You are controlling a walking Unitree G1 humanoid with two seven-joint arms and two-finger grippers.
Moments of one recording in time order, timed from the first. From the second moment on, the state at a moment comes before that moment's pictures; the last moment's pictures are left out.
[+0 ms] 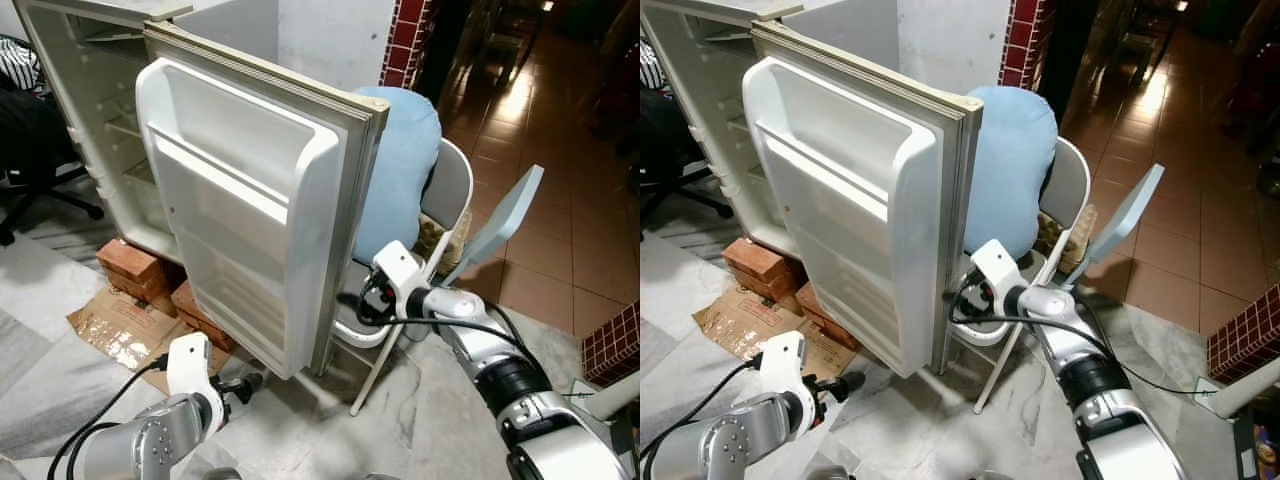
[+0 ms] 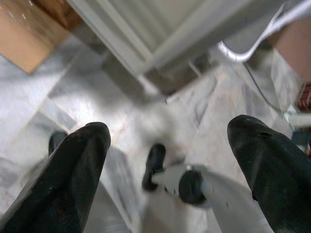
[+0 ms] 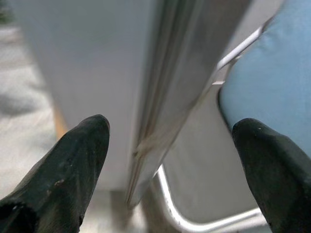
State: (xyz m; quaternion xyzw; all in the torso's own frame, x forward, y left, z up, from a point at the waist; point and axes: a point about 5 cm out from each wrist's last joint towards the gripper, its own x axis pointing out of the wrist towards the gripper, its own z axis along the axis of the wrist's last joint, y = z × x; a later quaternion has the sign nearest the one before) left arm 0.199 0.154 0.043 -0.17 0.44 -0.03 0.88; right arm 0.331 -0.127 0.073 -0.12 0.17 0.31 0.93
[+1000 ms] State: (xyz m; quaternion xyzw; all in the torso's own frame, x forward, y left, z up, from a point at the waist) left arm 0.238 0.192 0.046 -0.05 0.30 0.10 0.95; right arm 0.262 -0.152 0.055 0.02 0.16 0.15 0.98
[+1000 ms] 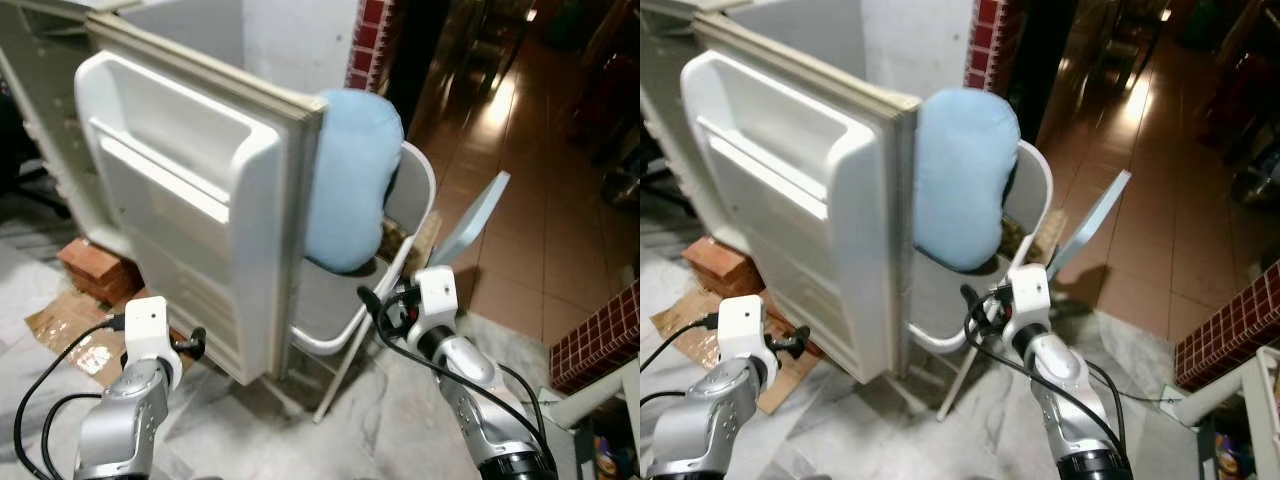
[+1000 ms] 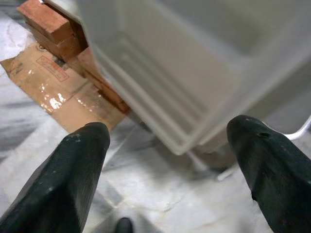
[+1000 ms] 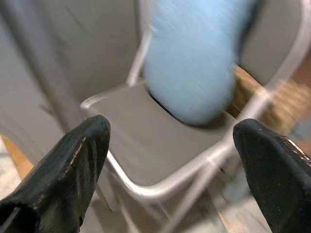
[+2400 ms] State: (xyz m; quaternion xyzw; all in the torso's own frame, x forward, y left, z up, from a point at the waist) left arm 0.260 0.193 0.063 0.14 0.07 0.04 0.99; right arm 0.271 -0.156 0.072 0.02 0.09 0.08 0.99
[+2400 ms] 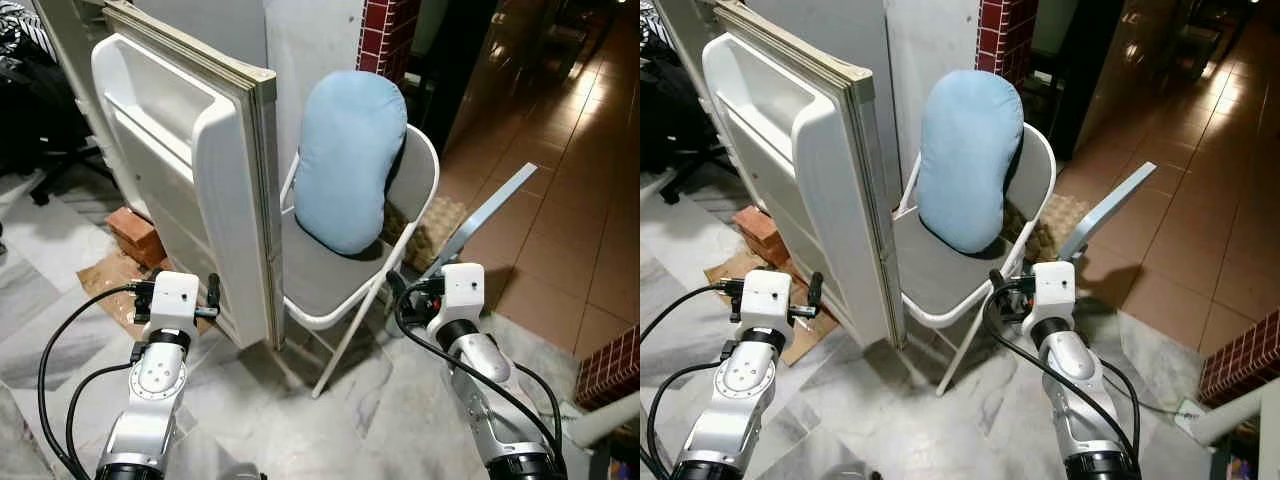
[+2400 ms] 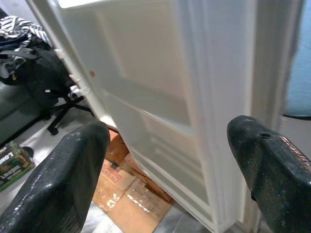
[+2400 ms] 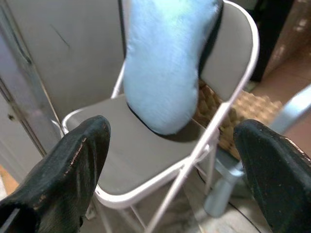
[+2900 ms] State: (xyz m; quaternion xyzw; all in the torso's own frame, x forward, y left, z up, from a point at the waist) left arm 0.263 0.201 0.060 0.09 0.11 0.04 0.99; right arm 0.279 -0.143 0.084 0.03 0.07 0.11 0.99
